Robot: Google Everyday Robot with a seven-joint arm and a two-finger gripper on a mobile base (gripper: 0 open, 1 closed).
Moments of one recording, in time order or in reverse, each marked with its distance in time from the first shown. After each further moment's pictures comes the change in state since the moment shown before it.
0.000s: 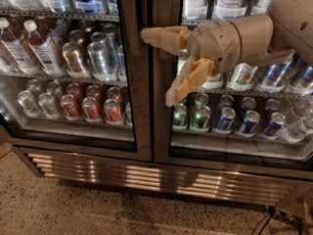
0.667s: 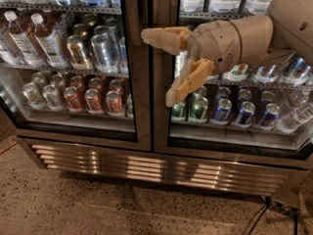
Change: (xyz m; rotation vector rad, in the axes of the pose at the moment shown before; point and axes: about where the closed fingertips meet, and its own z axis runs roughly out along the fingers) arm 0.000 0.000 0.000 0.000 0.000 0.000
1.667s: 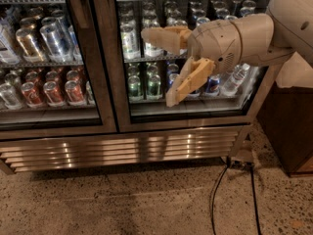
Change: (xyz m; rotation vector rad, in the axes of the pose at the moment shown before) arm 0.000 0.000 0.000 0.000 0.000 0.000
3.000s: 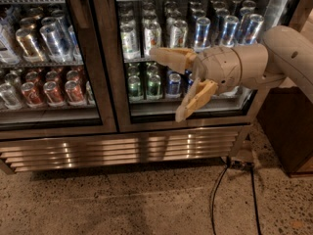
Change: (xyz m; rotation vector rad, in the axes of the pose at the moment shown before) arm 0.043 0.005 -0.013 -0.008 -0.095 0.016
